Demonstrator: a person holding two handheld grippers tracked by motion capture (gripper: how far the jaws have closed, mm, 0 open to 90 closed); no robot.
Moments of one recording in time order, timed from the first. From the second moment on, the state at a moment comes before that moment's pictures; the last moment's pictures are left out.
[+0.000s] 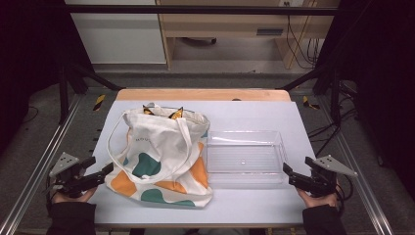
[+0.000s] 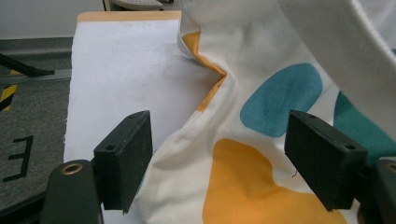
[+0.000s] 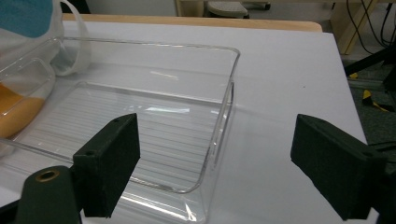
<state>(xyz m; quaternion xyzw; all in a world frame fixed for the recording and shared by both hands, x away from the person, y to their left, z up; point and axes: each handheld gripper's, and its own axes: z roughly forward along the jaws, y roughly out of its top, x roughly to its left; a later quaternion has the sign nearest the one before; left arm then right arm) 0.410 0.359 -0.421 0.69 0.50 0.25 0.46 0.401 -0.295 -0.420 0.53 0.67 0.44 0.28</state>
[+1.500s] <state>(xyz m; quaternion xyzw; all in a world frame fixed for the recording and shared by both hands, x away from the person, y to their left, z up) 0.400 0.358 -0.372 0.67 0.48 0.27 0.50 0.405 -0.222 -0.386 0.47 0.69 0.50 0.24</state>
